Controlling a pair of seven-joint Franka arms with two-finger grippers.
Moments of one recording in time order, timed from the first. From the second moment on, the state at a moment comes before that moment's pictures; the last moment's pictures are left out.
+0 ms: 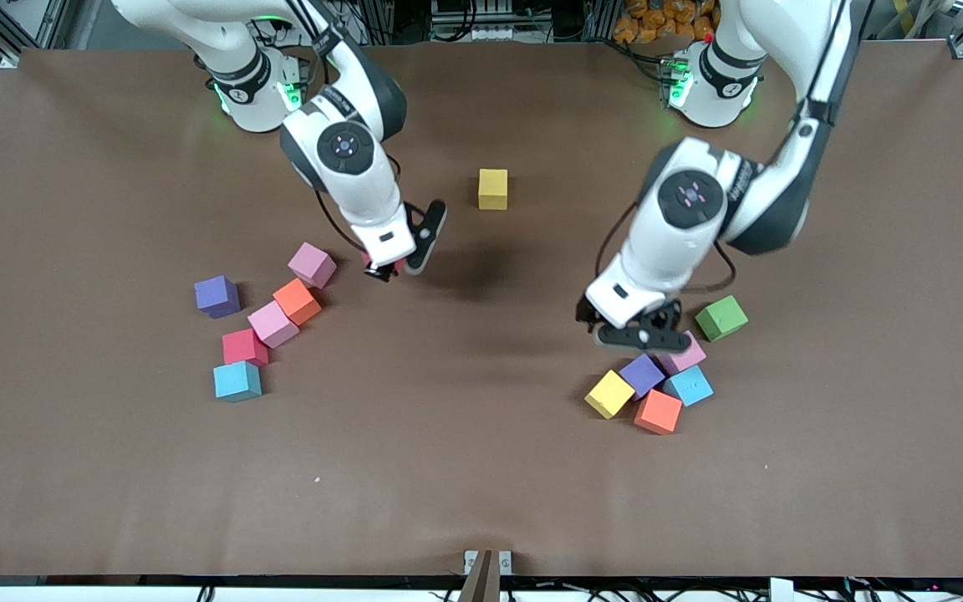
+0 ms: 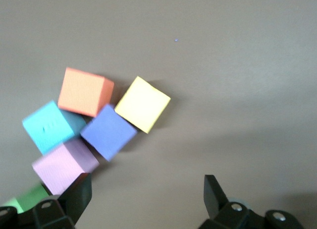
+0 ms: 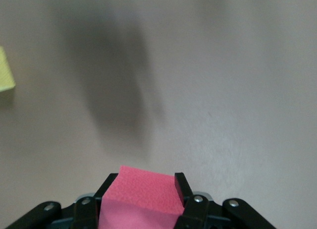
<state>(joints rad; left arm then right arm) -0.47 0.44 0.01 -1.69 0.03 2.26 -0.25 0.45 0.27 0.23 -2.03 -0.06 2.30 -0.63</state>
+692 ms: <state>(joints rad) -0.44 0.73 0.02 -1.45 -0.01 2.26 0.34 0.51 0.35 0.39 -2.19 -0.06 2.56 -0.60</state>
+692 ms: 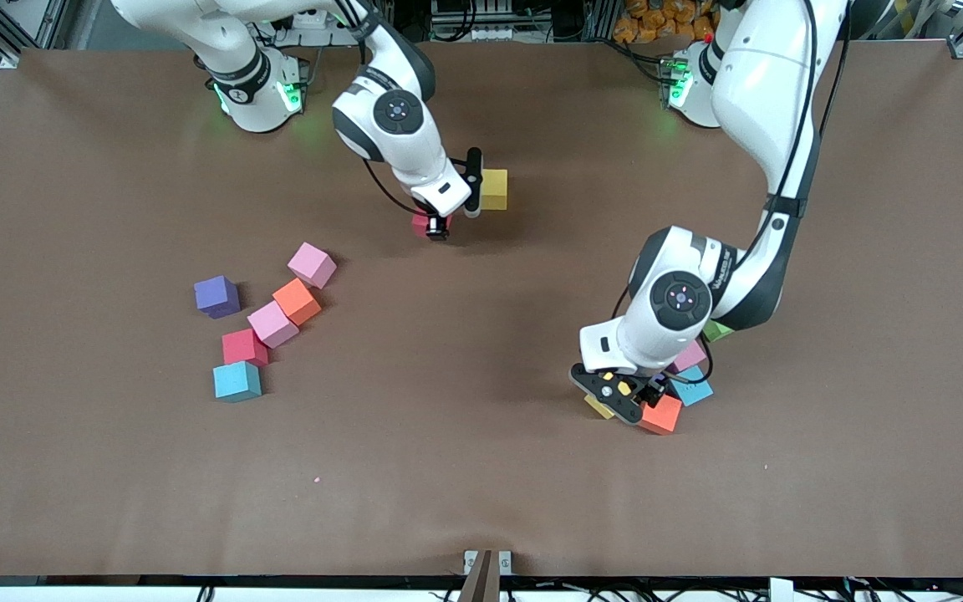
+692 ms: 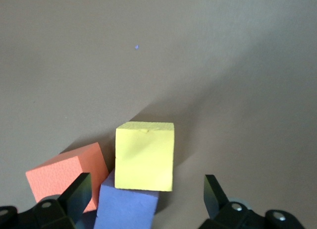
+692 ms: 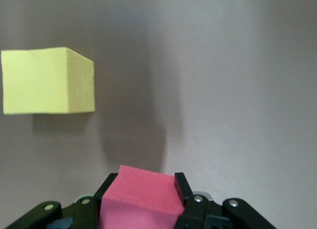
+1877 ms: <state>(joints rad) -0.44 0.82 0.02 -1.41 -0.02 2.29 0.40 0.56 0.40 0.45 -2.19 -0.09 2.57 -0.58</state>
